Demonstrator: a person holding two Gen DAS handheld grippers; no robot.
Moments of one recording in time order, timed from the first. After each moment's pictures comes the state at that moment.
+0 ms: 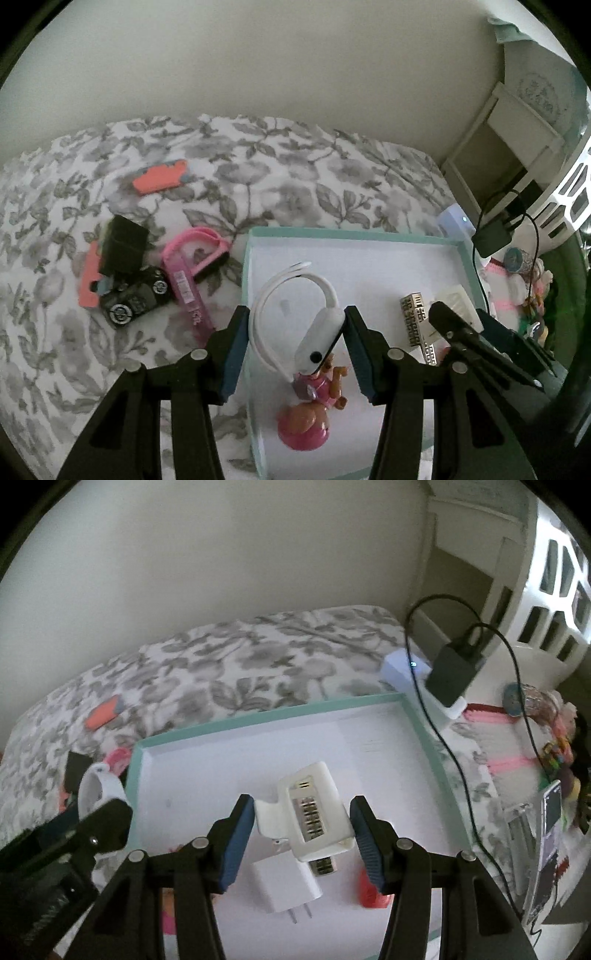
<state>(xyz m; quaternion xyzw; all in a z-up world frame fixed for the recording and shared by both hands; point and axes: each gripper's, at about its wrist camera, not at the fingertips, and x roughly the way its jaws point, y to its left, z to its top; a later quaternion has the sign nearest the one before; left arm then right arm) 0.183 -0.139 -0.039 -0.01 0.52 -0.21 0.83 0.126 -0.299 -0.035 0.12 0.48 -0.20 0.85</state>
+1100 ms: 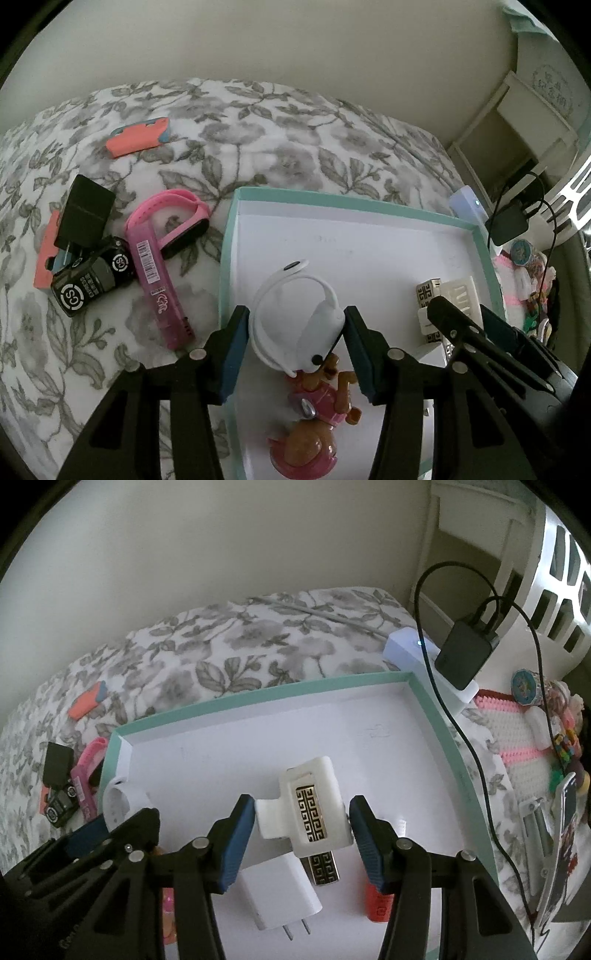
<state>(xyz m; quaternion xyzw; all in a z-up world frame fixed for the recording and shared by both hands) 0.192 -0.148 -0.083 -0.02 0.55 -0.22 0.81 0.136 -0.303 -0.066 0.12 0.49 -0.20 0.84</state>
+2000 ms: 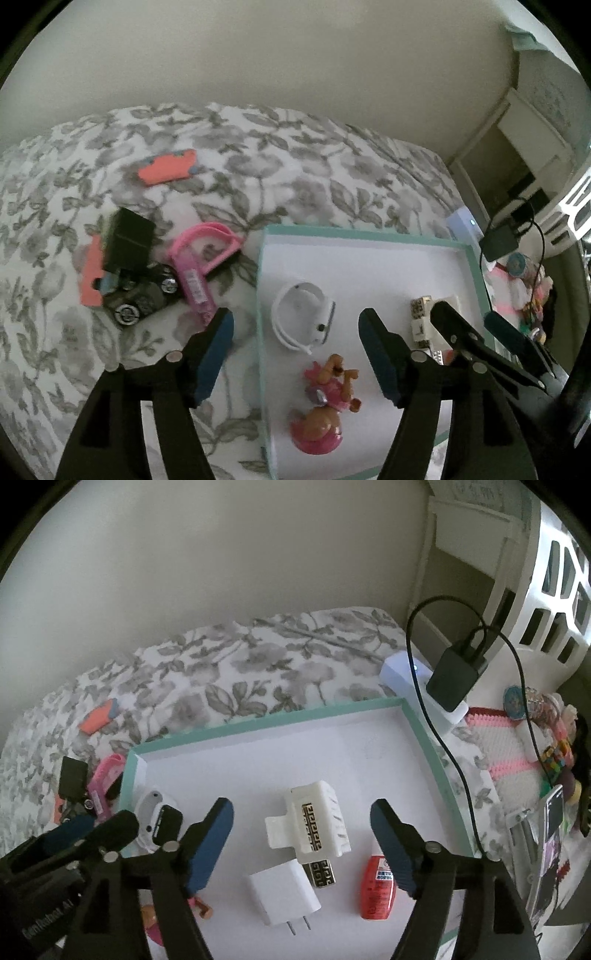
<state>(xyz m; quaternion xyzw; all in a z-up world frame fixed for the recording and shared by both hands) 0.198 -0.126 -0.040 -0.02 0.54 -0.20 0.82 0.133 -0.299 -0.037 0.11 0.47 -0.20 0.85</state>
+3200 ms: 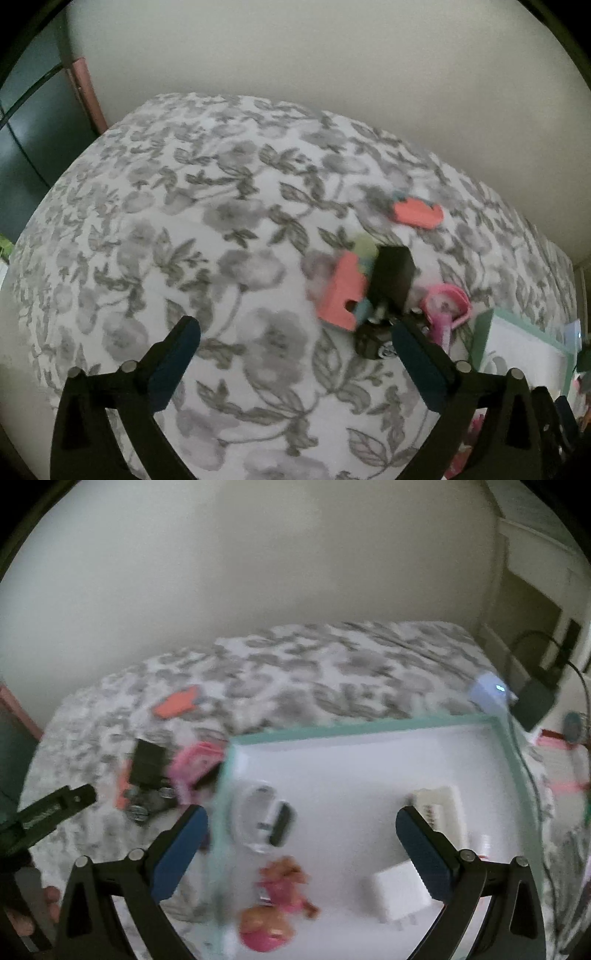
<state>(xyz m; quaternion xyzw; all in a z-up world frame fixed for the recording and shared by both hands) 0.220 0.030 -0.036 -0.06 0.51 0.09 0.85 0.157 -0.227 -0.030 0.12 0.46 -0.08 0.88</state>
